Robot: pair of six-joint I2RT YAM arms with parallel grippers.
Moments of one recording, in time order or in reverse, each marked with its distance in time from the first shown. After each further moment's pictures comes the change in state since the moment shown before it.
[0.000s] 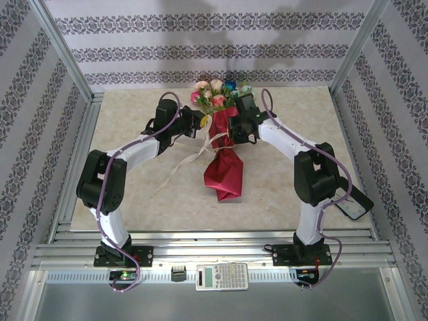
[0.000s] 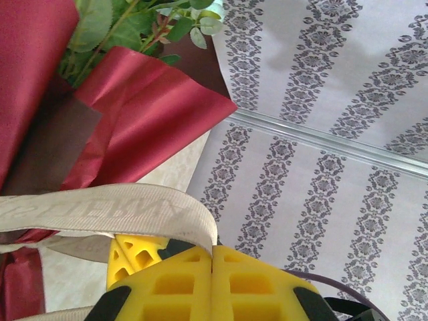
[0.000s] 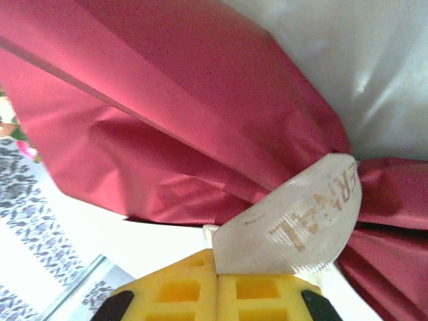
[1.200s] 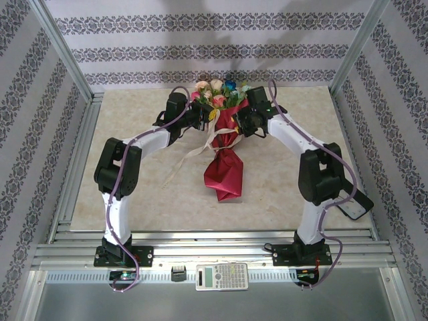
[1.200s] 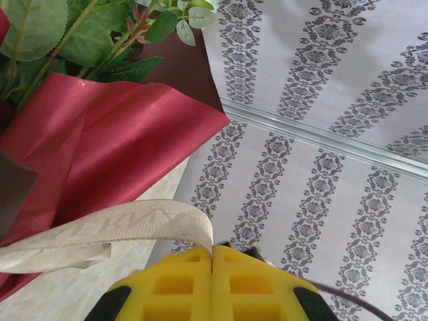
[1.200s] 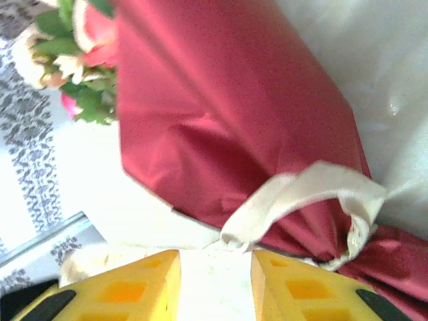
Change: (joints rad) left arm -0.006 0.219 0.209 0.041 0.060 -0.038; right arm -0.053 -0.042 0.027 0.000 -0.055 -0.399
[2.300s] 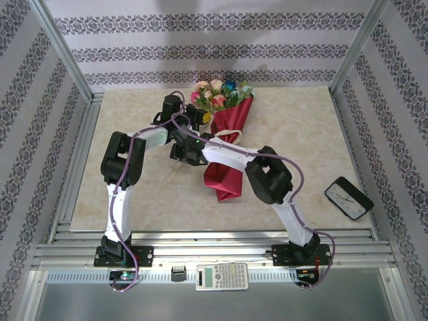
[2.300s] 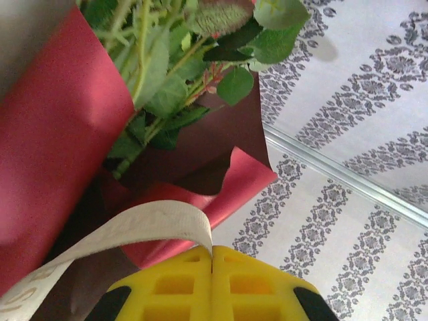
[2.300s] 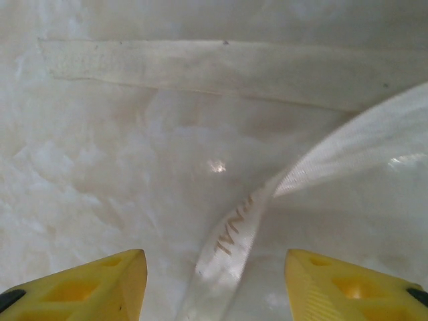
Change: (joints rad) left arm 0.084 0.158 0.063 0.014 0.116 -0.101; right arm 0.488 0.399 0.274 0.010 0.250 -0.409
